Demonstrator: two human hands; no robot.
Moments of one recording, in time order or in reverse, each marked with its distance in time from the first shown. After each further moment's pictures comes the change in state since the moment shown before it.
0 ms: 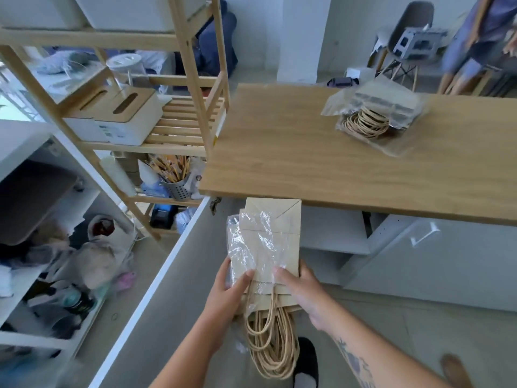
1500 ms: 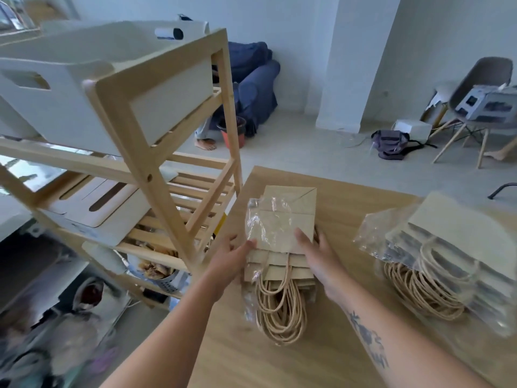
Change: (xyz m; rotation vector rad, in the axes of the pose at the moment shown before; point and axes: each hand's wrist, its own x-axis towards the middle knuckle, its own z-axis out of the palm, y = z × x) left_hand 0.300 0.342 0.053 0.142 0.190 0.121; right_hand 0.327 -0.321 -0.101 -0.090 -0.011 -0.199
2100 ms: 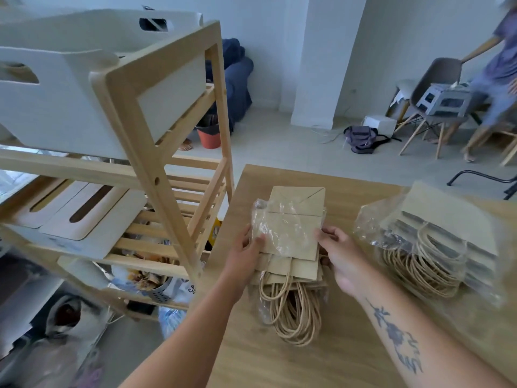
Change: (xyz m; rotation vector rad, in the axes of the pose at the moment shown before) left_hand 0.021 -0.013 0.002 -0.182 -0.154 0.086; right_hand -0.006 -0.007 0.007 0.223 0.263 0.143
